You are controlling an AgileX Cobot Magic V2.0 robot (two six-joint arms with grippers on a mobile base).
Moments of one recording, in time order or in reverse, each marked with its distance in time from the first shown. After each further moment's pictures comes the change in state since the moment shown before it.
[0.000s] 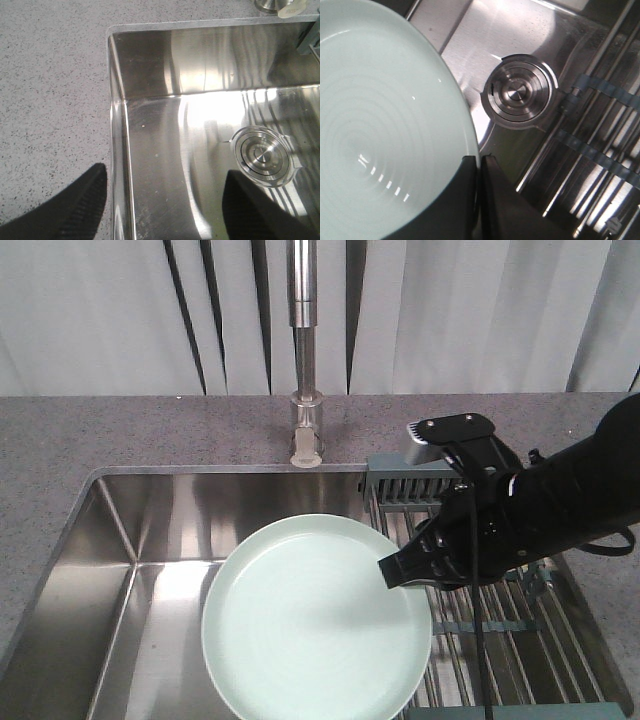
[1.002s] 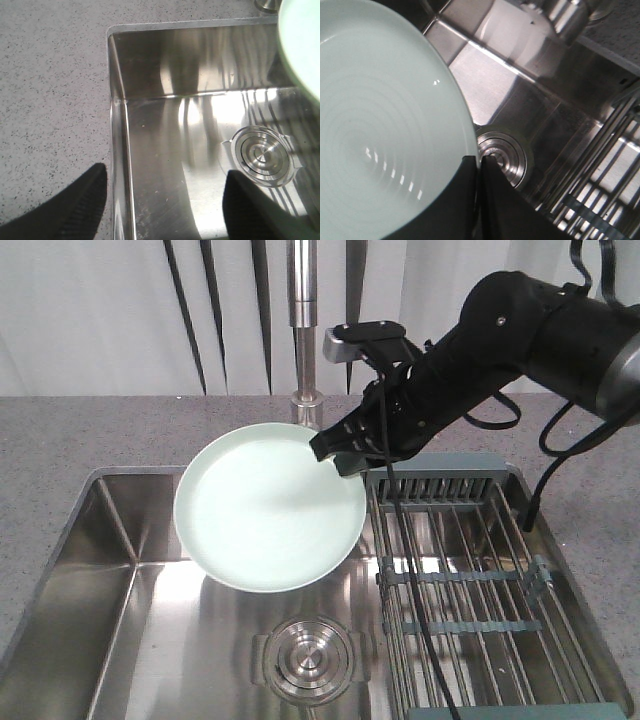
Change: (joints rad) left arm 0.000 0.000 0.000 0.000 0.000 0.000; right arm -0.018 0.418 -0.585 -0.082 0.133 0.017
